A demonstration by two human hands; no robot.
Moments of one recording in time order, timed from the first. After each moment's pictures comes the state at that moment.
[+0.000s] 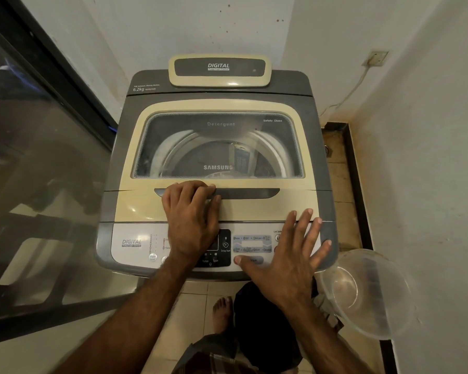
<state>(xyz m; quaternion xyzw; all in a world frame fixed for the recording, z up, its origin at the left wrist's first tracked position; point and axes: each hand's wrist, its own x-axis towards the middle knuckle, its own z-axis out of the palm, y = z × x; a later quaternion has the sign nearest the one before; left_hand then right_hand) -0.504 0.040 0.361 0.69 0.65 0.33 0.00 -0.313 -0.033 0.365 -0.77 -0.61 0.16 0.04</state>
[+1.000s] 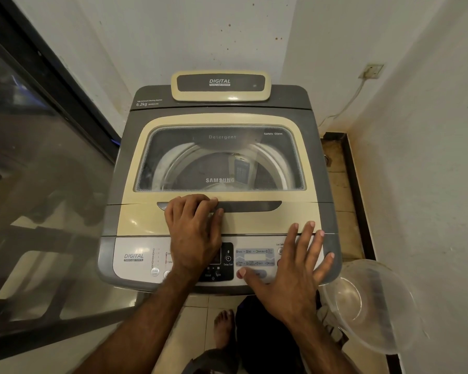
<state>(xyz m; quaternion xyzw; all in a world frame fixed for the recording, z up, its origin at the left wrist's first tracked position) -0.504 0.041 0.363 0.69 0.65 0.32 0.00 -0.314 -0.032 0.361 -0.77 -0.62 0.15 0.05</state>
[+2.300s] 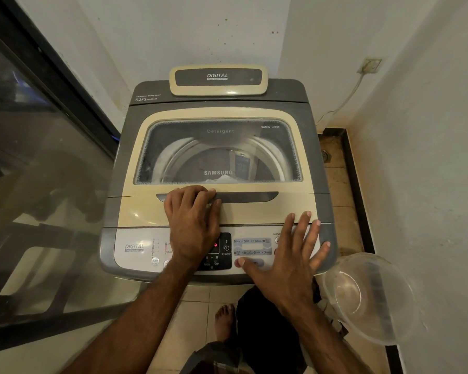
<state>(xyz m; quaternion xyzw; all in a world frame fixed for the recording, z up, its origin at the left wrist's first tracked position) -0.503 0.039 0.362 0.69 0.65 0.32 0.00 -0.311 -0.033 0.359 -0.77 -0.62 0.15 0.06</state>
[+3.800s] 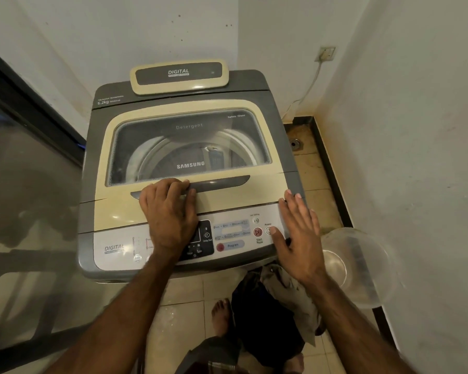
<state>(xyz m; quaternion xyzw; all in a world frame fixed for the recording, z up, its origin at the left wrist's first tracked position) -0.504 0.036 0.367 0.69 0.64 0.34 0.02 -0.234 -0.045 0.336 -0.69 -0.68 0.15 0.22</state>
